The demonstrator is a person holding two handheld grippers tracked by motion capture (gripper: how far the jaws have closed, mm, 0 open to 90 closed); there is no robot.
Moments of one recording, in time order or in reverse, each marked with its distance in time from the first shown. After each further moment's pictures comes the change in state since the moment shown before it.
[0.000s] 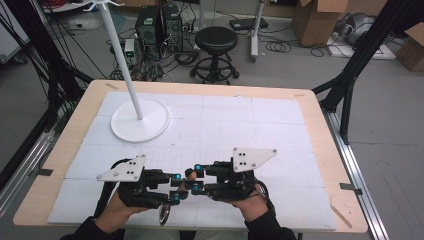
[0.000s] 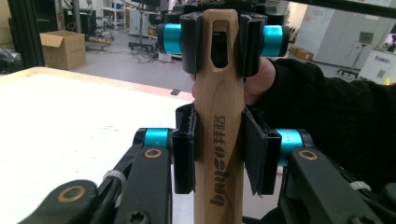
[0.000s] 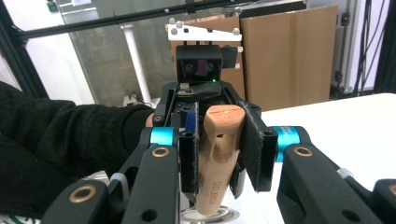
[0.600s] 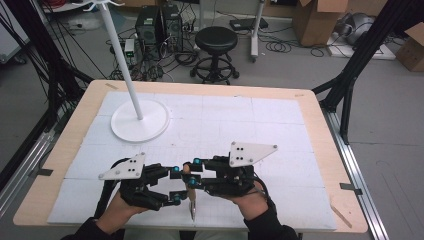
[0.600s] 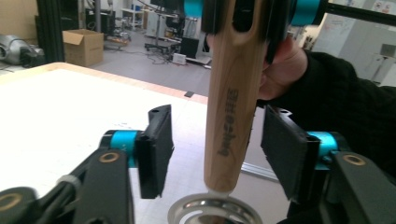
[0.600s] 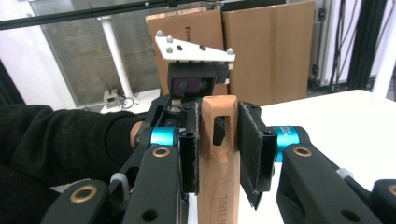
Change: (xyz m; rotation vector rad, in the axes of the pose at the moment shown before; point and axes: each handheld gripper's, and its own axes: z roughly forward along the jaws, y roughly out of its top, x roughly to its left) left arm 0.002 -0.003 0.002 -0.025 0.080 -0.052; right arm 0.006 0.022 0.003 0.036 -0.085 -0.013
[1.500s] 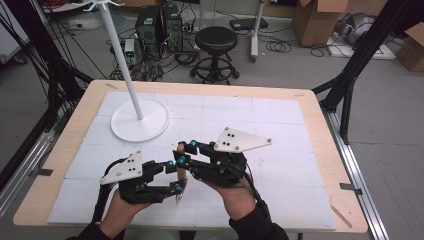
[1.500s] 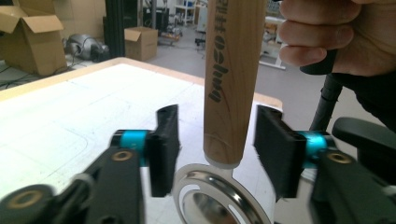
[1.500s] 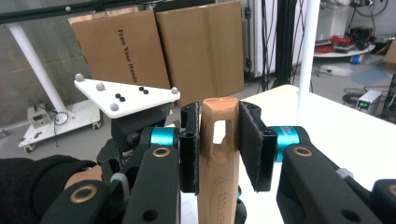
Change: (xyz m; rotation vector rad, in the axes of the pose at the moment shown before) left arm -0.006 0.003 -0.003 0.057 0.229 0.045; right arm 0.014 0.036 0.020 0.012 -0.288 0.054
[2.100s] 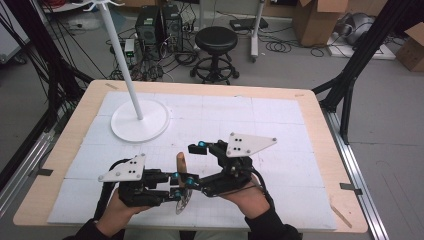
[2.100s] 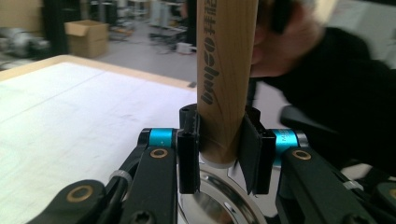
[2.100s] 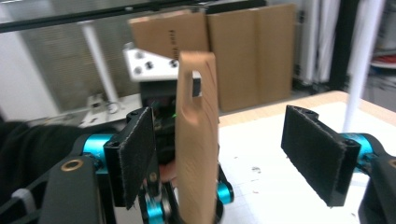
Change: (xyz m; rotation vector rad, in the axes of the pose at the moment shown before) left arm -0.001 0.004 0.000 -0.009 -0.250 -0.004; right arm -0.024 -0.022 -0.010 -0.020 0.240 -0.042
